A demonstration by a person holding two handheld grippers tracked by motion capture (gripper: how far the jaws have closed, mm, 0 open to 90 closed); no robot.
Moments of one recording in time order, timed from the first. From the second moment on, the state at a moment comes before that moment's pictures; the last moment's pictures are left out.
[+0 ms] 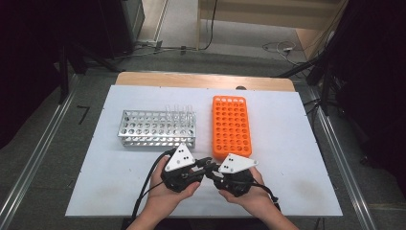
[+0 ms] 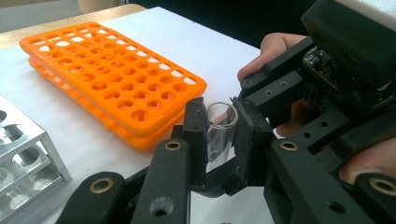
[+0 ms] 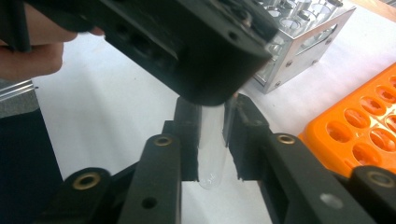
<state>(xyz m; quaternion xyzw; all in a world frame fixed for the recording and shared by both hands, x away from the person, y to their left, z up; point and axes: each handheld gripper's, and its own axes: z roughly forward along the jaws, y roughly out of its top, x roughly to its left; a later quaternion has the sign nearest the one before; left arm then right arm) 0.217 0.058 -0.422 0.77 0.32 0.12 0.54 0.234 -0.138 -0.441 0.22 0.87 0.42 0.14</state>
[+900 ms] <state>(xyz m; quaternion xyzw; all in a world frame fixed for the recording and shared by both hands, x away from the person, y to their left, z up) 0.272 0.153 -0.376 0.73 0.39 0.21 0.53 0.241 -0.259 -0.430 0.30 0.80 0.49 0.18</state>
